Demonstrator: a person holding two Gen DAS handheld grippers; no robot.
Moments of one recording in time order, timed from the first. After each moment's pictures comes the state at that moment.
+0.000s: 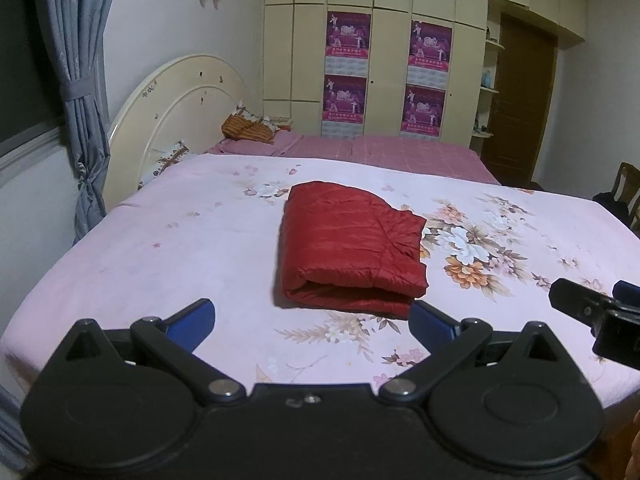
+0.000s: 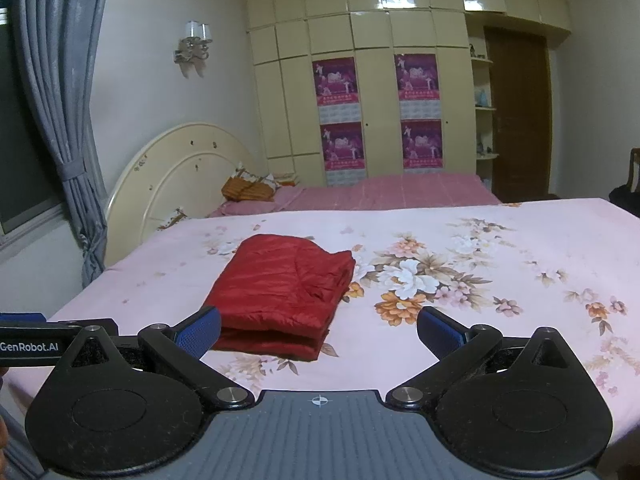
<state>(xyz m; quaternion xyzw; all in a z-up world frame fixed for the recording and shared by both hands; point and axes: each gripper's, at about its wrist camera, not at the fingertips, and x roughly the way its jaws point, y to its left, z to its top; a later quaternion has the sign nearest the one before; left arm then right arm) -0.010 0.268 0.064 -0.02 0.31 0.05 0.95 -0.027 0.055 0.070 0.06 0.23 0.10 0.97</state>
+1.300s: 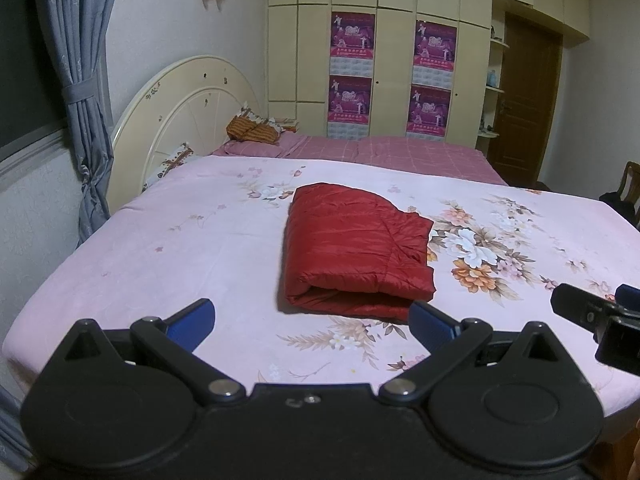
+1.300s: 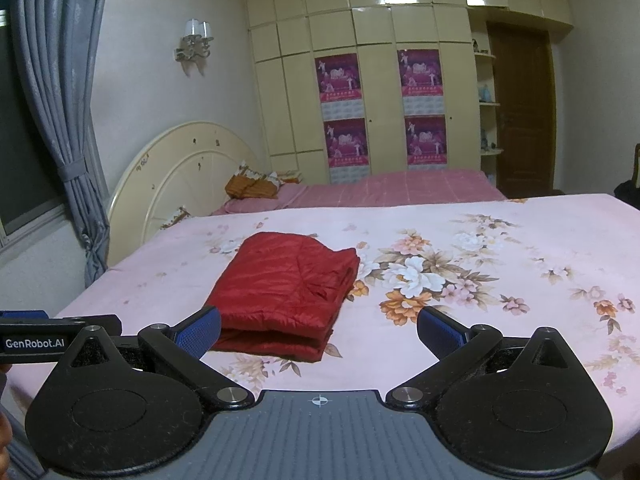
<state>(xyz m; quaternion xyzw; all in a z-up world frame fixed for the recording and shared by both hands) -0.003 0.269 0.064 -0.02 0.31 0.05 0.95 -0.021 0.057 0.067 0.07 0.23 0.10 0.96</state>
